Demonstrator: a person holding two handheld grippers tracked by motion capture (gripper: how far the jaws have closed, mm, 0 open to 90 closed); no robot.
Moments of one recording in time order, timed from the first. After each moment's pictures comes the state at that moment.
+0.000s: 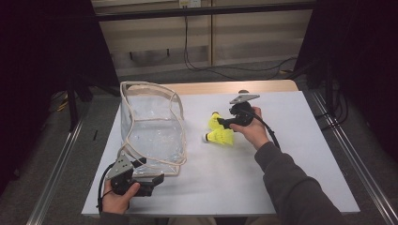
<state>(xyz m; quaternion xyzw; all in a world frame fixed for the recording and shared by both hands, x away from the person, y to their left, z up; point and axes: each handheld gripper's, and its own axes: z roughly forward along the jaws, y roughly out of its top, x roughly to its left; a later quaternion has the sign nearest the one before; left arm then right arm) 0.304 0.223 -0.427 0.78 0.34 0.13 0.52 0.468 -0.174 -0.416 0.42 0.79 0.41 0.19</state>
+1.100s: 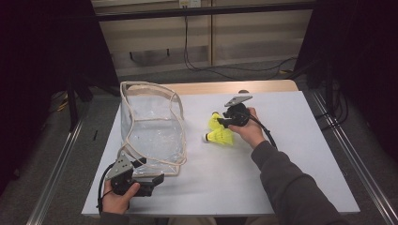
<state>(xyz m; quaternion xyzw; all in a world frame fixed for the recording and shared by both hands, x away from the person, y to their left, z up) 0.304 0.224 -0.428 0.77 0.34 0.12 0.52 0.477 -0.165 -0.427 0.38 0.82 0.38 0.19</state>
